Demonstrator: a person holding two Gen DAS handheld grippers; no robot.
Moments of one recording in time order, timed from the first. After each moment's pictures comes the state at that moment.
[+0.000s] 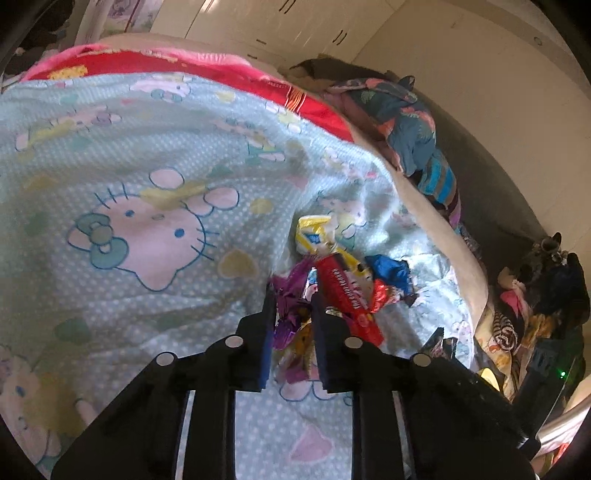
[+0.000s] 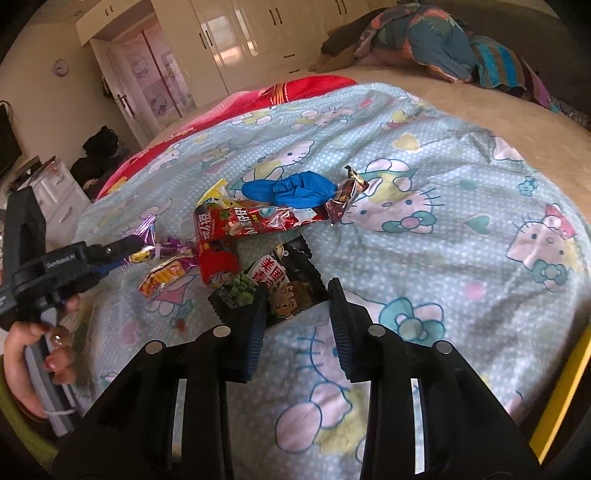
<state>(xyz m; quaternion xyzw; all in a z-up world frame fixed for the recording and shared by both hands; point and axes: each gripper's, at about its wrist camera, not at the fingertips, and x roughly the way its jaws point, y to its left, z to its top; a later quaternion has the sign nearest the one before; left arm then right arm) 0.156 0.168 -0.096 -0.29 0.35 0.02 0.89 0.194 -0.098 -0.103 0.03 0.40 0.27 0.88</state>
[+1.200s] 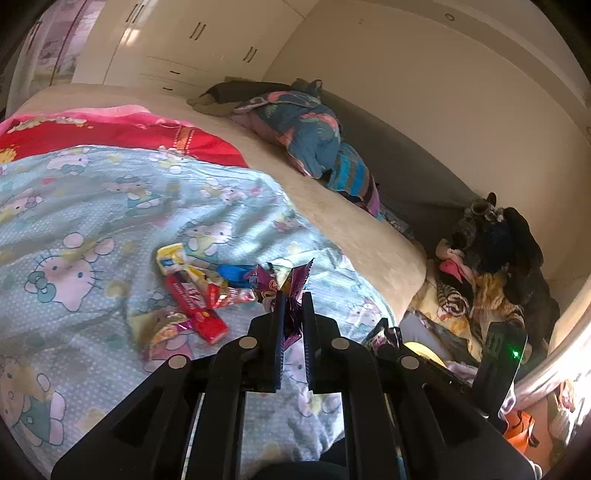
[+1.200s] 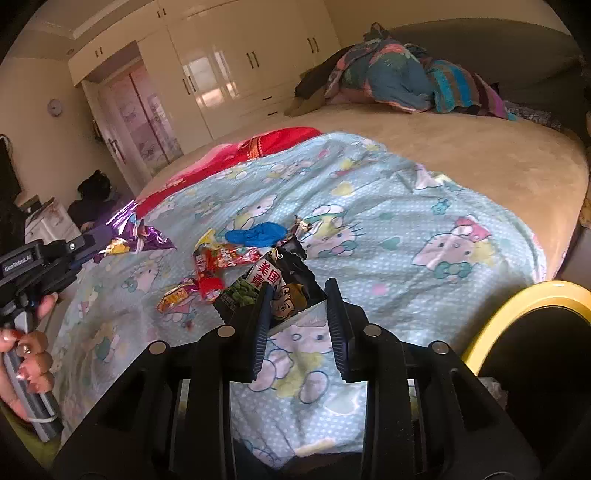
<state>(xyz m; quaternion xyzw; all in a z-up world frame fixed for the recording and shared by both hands) 0.123 0.072 -0.006 -0.23 0.29 -0.11 0.92 0.147 -0.185 -0.052 0.08 0.34 0.23 0.91</state>
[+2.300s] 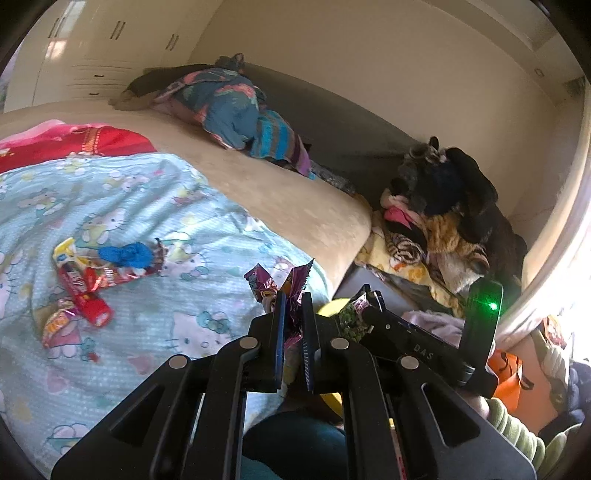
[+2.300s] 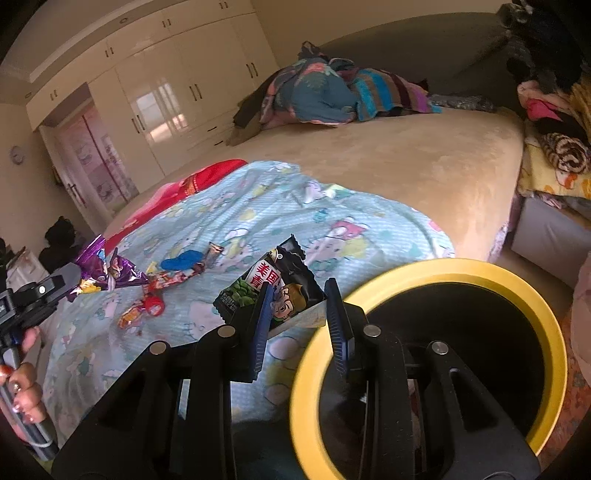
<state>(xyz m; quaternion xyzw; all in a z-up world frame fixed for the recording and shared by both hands) 0.114 -0.047 0.005 -0.16 0.31 -0.24 0.91 0.113 -0.309 -0.045 0.13 0.32 0.12 0.93</state>
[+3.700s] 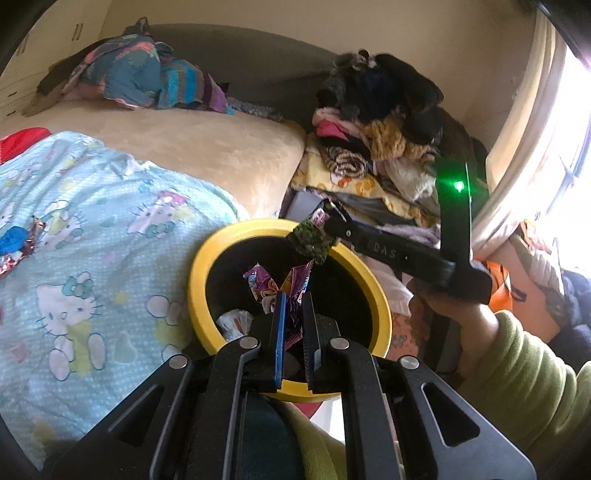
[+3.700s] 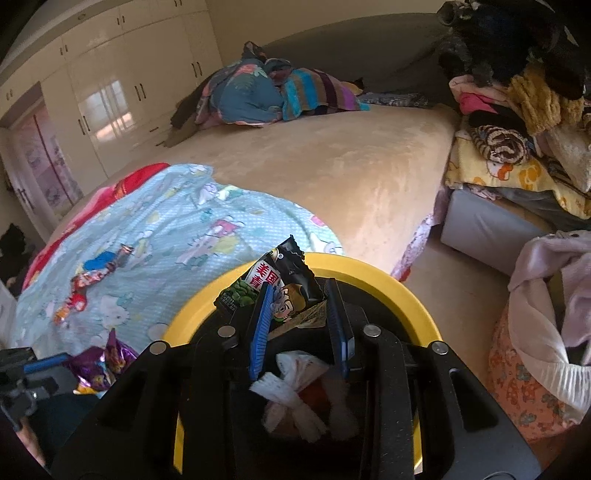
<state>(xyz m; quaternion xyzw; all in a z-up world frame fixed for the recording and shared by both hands) 0.098 -0.196 -0.049 -0.04 0.38 -0.36 0.85 0.106 -0.410 -0.064 0.11 0.34 0.01 0.93</state>
